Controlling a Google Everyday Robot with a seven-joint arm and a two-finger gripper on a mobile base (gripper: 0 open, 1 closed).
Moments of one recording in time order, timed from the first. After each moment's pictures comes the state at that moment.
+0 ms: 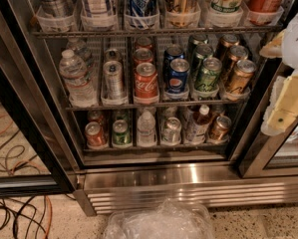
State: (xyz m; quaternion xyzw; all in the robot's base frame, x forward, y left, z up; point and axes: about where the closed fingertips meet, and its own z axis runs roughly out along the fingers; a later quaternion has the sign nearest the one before) arm 0.438 -0.217 0.976 -0.60 0.78 -0.03 0.16
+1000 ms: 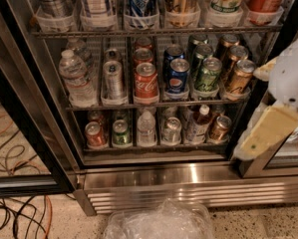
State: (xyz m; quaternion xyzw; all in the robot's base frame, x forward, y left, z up) arm 0.412 -0.191 0.950 -0.54 0.81 -0.01 0.21
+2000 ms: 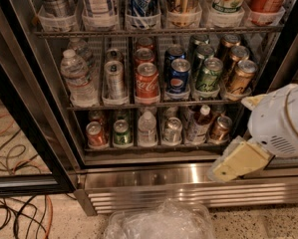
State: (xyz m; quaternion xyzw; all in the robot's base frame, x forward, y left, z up) arm 0.396 -0.161 0.899 -0.48 0.83 0.02 0.28
